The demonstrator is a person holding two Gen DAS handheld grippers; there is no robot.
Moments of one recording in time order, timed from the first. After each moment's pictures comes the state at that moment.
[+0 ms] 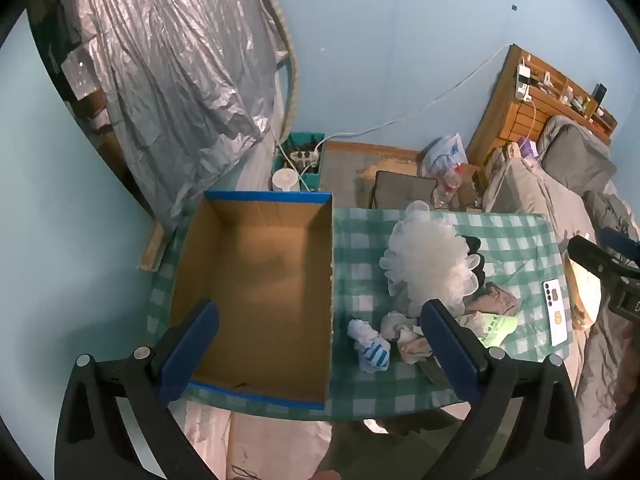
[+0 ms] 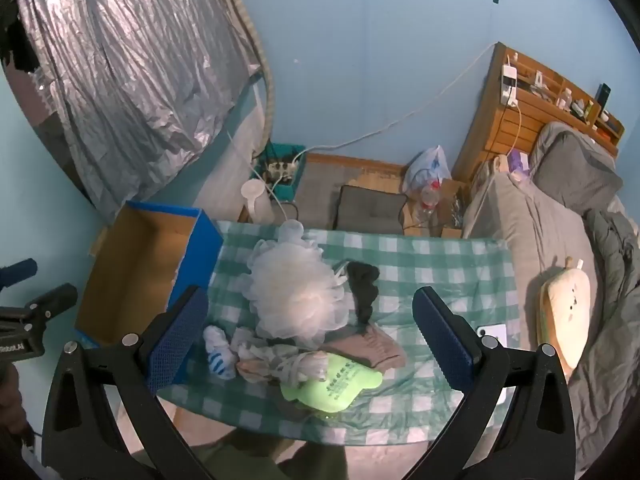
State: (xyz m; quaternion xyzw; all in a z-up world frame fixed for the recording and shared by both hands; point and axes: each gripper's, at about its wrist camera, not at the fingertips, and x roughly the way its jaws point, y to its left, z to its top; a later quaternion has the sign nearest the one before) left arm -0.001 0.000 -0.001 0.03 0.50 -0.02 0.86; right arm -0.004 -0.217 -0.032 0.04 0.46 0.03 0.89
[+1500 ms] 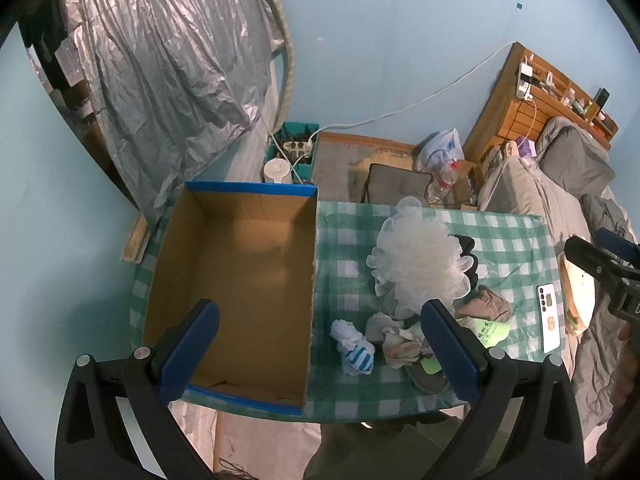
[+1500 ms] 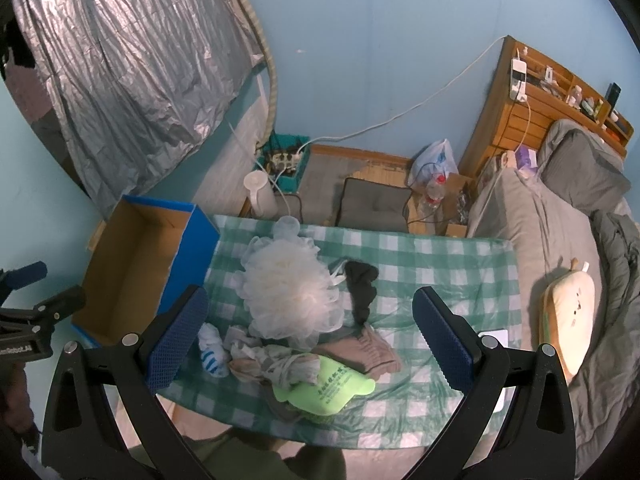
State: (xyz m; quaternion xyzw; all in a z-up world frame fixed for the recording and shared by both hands) left arm 0.011 -0.017 -0.019 0.01 0.52 -0.03 0.85; right arm 0.008 -0.225 -0.043 0.04 0.47 0.04 0.88
